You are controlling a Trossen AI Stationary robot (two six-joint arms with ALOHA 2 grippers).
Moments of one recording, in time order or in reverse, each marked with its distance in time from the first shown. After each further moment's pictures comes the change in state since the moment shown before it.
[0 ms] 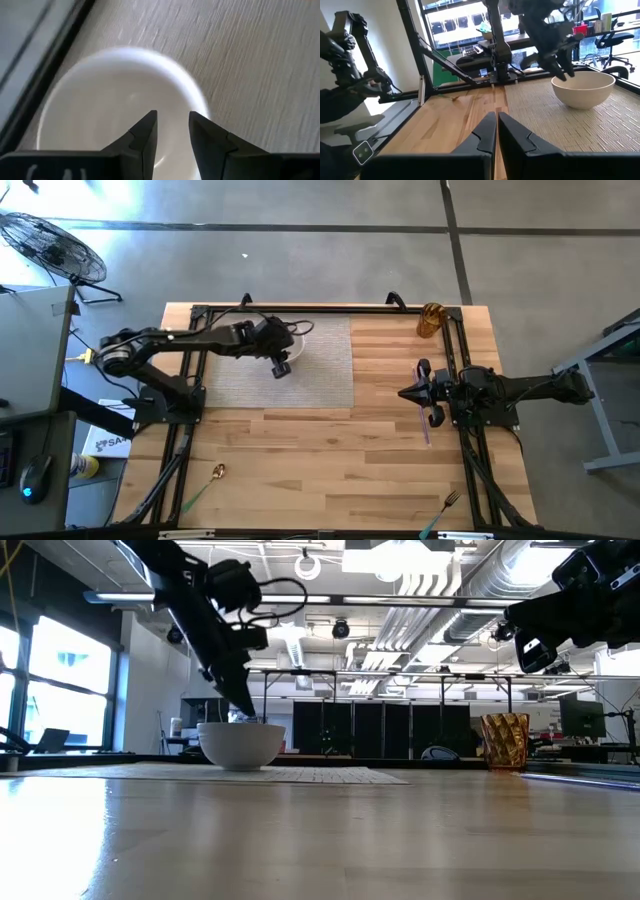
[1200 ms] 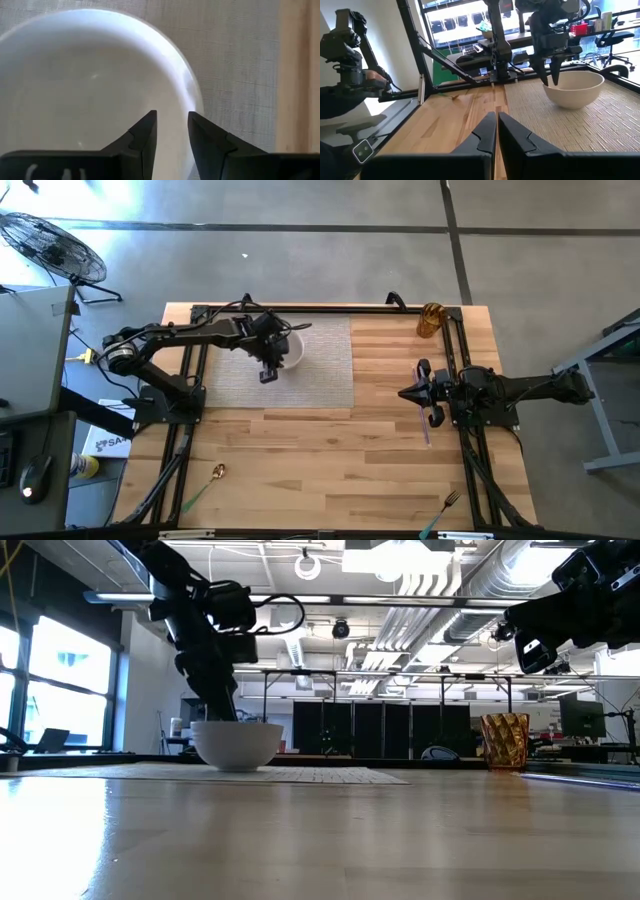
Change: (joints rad) left arm 0.077 0.021 0.010 -0.161 0.350 0.212; right arm 0.000 0.000 0.000 -0.006 0.000 0.000
